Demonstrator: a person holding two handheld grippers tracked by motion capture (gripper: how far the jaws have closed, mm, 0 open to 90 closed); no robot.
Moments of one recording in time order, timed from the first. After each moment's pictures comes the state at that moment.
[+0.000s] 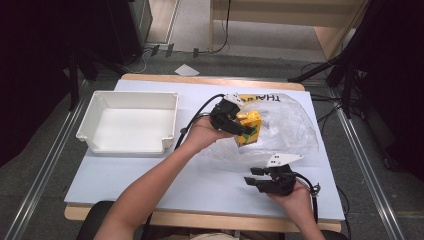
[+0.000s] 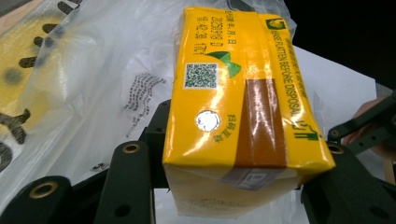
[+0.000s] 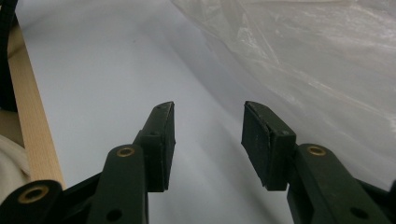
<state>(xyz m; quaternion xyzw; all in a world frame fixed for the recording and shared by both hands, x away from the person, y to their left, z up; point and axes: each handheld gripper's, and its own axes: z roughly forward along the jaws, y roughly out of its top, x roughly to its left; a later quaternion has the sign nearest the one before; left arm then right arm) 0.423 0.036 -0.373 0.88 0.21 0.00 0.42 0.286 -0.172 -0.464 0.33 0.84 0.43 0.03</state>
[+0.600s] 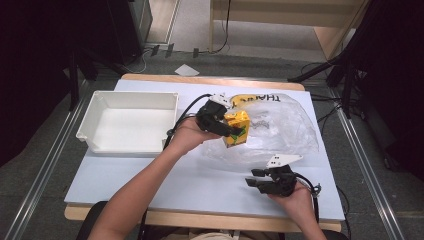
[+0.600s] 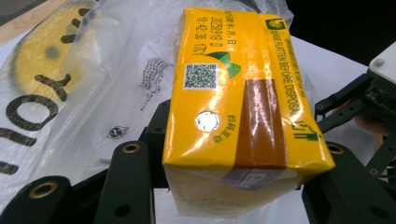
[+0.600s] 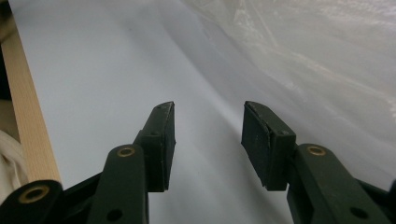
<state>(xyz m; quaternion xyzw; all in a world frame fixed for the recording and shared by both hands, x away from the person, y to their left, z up) 0.411 0.069 -0.363 0.88 0.22 0.02 0.42 0.286 -0.175 -0.468 0.33 0.85 0.42 0.03</state>
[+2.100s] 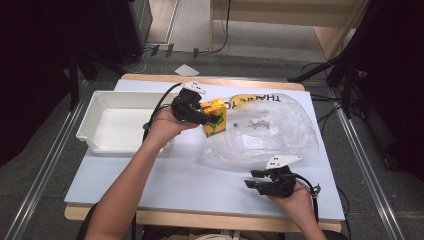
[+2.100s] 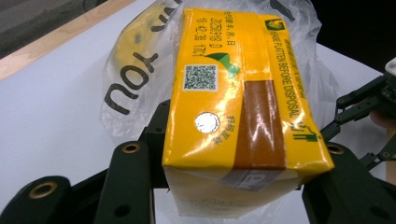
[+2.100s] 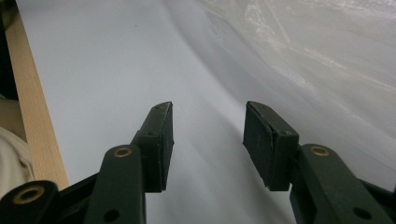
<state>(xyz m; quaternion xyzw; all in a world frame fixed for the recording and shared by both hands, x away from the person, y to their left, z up) 0.424 0.131 -0.338 0.87 0.26 0.04 0.42 0.285 -0.174 -0.469 0.33 0.85 0.41 0.02</state>
